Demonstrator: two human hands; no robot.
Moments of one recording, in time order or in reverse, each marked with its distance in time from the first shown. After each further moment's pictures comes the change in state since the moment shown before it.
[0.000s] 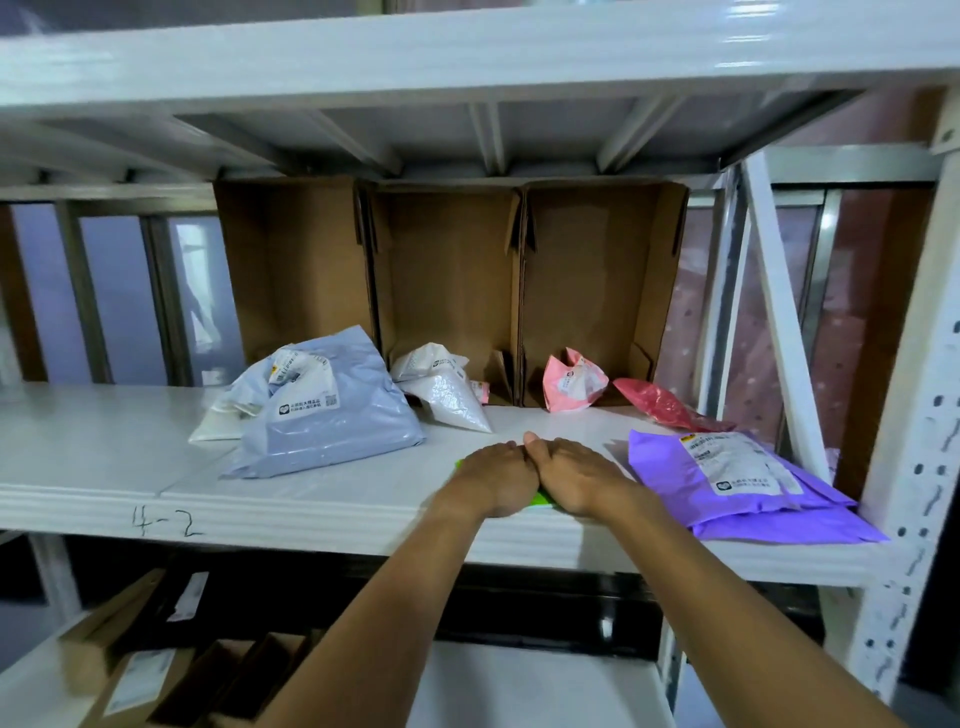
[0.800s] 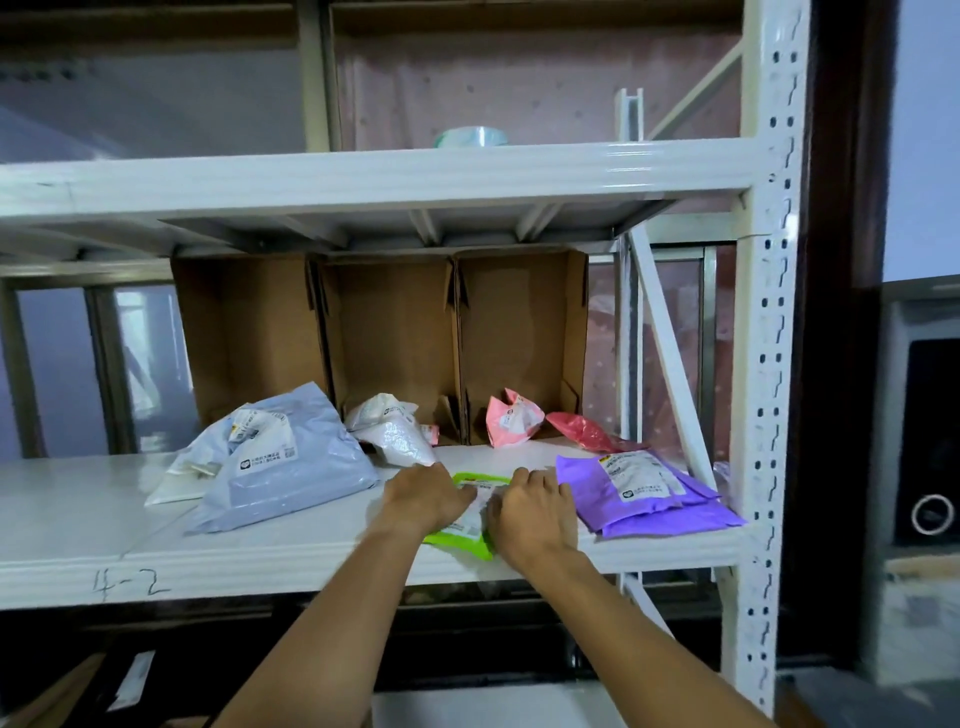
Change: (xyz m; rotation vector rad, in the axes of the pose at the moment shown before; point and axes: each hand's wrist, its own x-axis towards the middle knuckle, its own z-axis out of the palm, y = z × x) left_hand -0.033 0.010 -0.035 0.128 0.104 -0.241; right_hand -0.073 -0.026 0.003 -0.292 0.452 0.180
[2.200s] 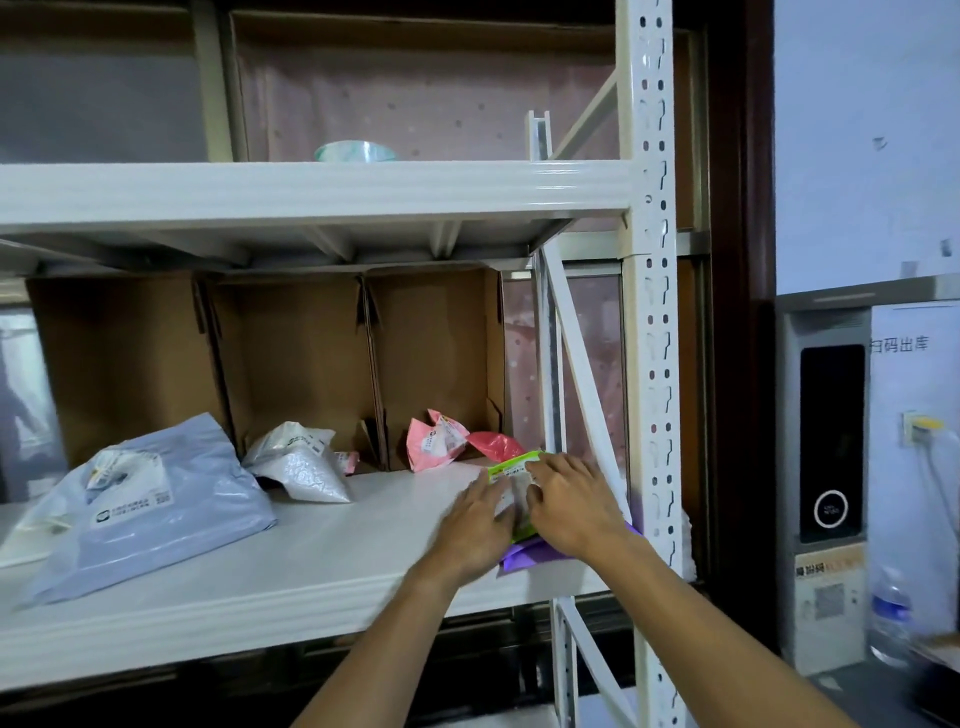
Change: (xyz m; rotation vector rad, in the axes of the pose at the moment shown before) left_hand 0.002 0.143 0.054 -0.538 -0.034 0.402; right_hand 0.025 0.155 -0.050 -0.002 -0.023 -0.066
